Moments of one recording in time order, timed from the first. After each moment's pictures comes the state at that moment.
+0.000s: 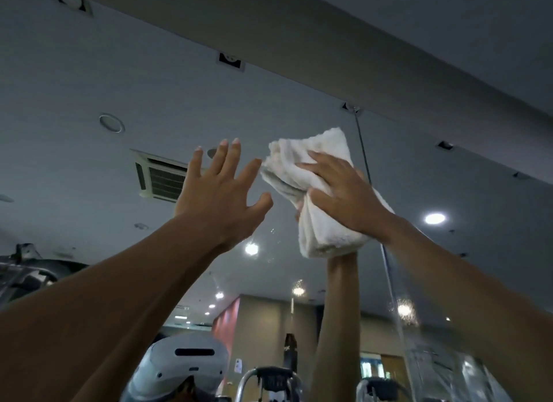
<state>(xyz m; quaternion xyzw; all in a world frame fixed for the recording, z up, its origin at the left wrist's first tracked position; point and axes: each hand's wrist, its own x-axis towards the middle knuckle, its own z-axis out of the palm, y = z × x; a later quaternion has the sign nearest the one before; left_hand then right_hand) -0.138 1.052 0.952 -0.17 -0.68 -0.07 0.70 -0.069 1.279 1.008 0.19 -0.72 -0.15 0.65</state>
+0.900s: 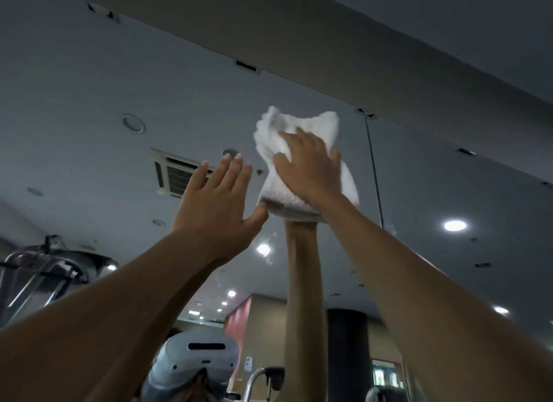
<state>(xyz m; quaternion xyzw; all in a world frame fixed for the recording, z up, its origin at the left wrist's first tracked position) -0.135 1.052 0.930 -0.18 -0.68 -0.12 0.71 -0.088 1.195 1.043 0.07 -0.68 -0.13 0.72</state>
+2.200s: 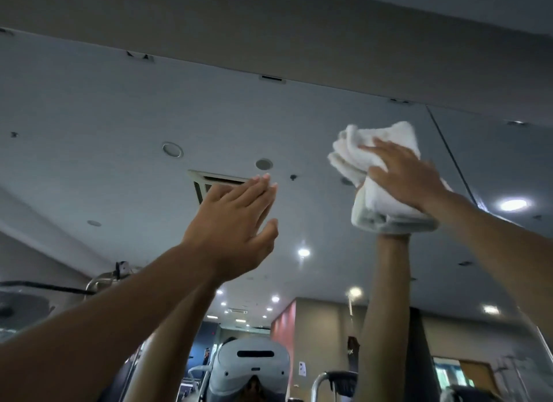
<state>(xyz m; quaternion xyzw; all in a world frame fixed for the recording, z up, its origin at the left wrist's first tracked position) -0.147 0.905 0.917 -0.24 -0.67 0.00 0.70 -0.081 1.205 1.051 0.09 -0.72 -0.06 0.68</state>
